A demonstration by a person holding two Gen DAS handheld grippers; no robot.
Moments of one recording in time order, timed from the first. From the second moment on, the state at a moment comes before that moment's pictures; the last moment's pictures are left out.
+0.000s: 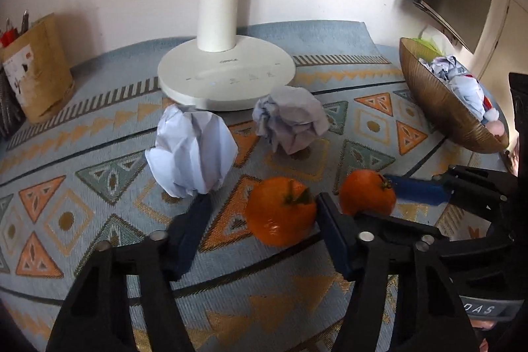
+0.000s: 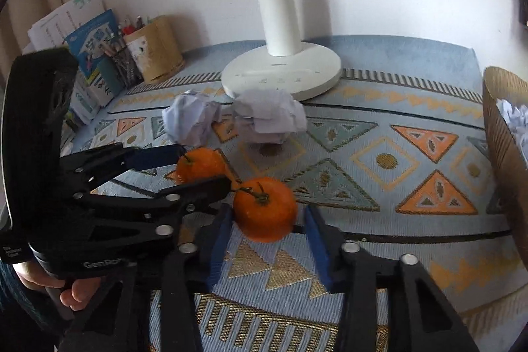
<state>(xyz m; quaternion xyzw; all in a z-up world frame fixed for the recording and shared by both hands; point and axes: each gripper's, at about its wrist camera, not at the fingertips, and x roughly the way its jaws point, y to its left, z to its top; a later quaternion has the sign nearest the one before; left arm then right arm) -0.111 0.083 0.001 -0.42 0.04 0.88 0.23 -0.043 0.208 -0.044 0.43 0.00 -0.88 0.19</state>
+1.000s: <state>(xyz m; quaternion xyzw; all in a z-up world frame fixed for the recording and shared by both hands) 0.020 0.108 0.011 -0.39 -0.01 0.88 0.25 0.090 0.304 -0.047 0.42 -0.06 -0.90 0.13</state>
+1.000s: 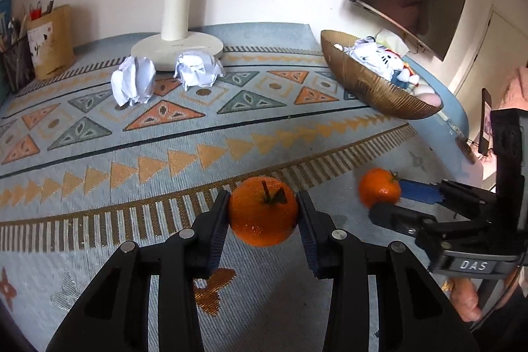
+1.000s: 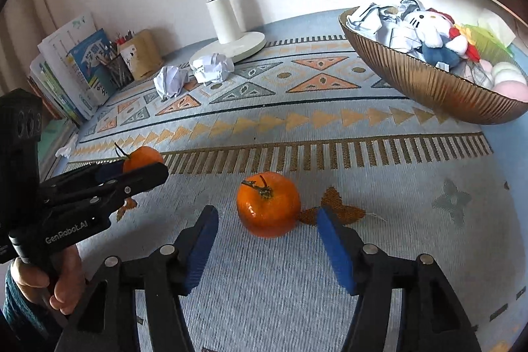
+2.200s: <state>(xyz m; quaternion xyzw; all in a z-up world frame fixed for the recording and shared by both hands) -0.082 0.311 0.131 -0.31 -0.05 0.84 0.44 0.020 0.519 0.094 0.29 -0.14 -0.94 -0.11</state>
